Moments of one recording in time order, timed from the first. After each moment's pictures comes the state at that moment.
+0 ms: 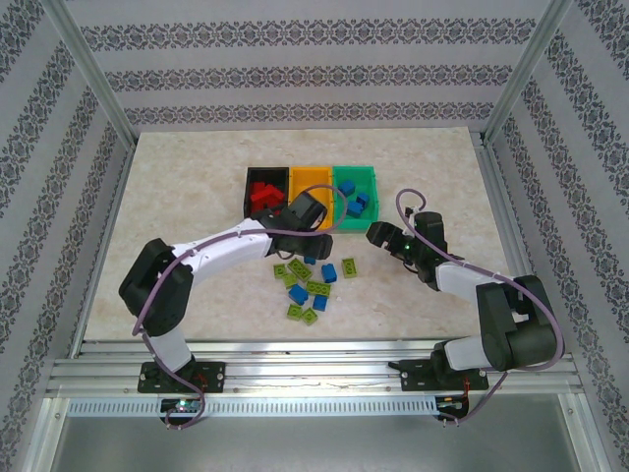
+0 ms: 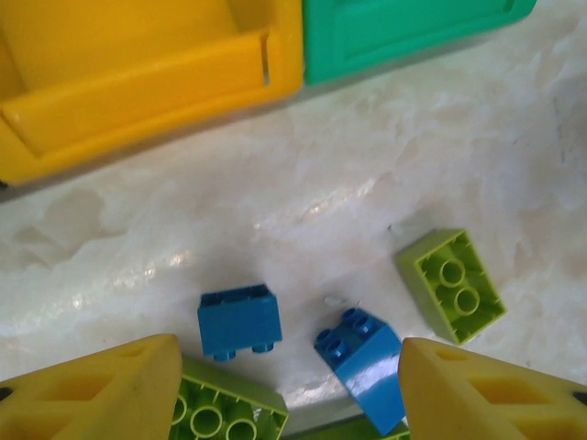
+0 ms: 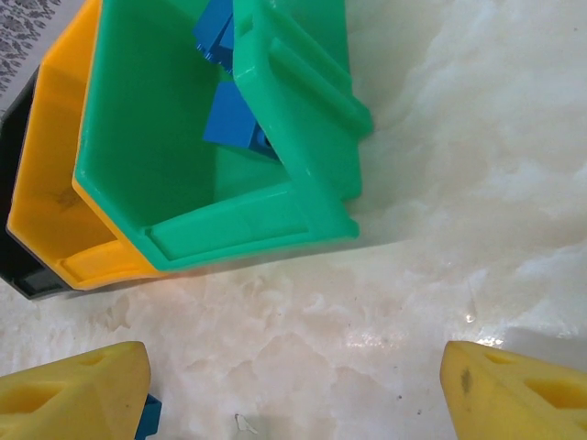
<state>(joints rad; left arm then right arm) -0.73 1.75 1.26 -0.55 -0.01 -0.46 0.17 1.40 0.48 0.27 -0.36 0.68</state>
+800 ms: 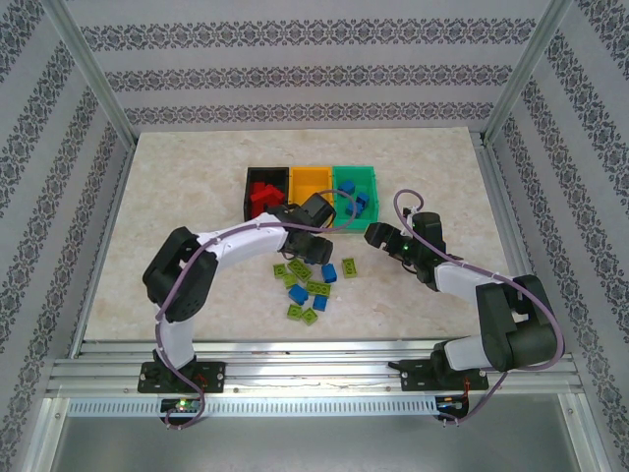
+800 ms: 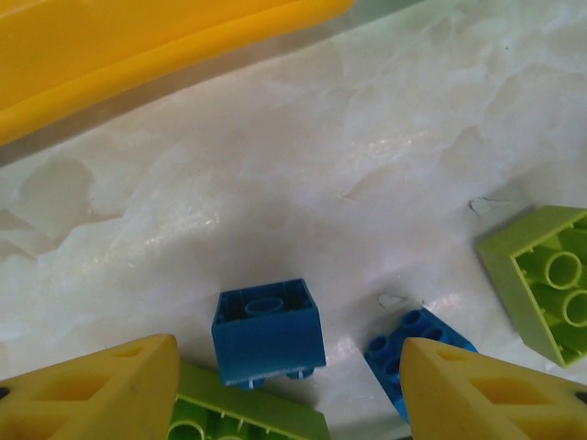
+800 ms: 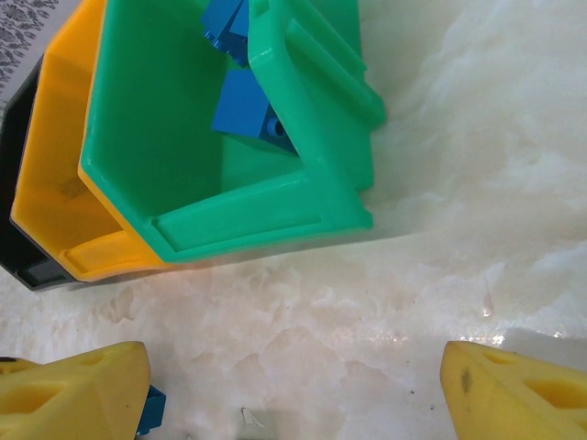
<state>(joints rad) -0.73 1.92 1.39 -0.68 -0.03 -0.41 0.18 1.40 0.48 0.27 -0.36 0.67</state>
